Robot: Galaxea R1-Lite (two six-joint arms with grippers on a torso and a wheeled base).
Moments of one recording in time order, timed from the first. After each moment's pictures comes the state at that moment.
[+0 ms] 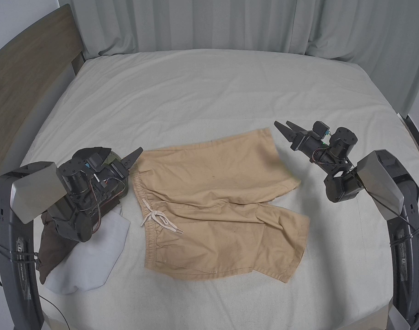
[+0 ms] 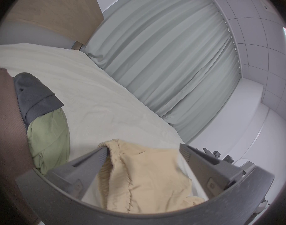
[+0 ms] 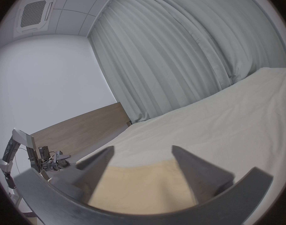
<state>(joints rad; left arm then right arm) -0.06 2.41 -0.98 -1.55 -0.38 -0.67 0.12 2.60 -1.63 -1.28 0.53 0.43</state>
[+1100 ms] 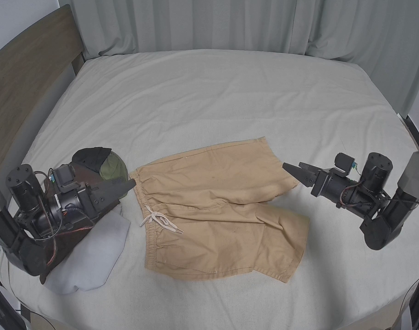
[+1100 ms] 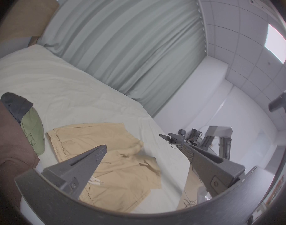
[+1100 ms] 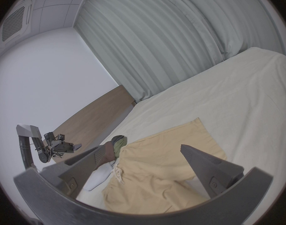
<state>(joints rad) -0.06 1.87 -0.37 -1.55 -0.83 -0.51 0.22 2.08 -0.62 -1.48 0.51 0.42</state>
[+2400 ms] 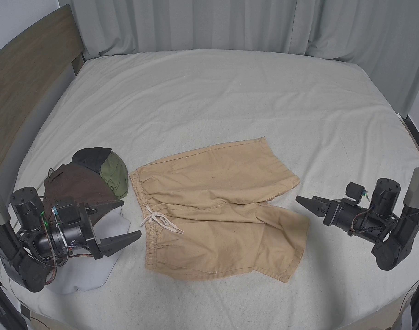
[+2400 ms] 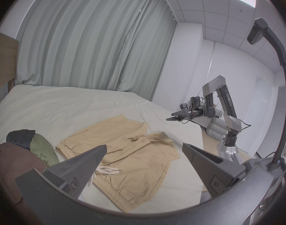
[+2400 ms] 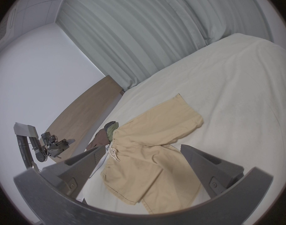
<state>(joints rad) -0.05 1.90 -0.20 -1.55 -0.91 0.05 0.18 2.06 -0.34 -1.54 0.48 0.43</state>
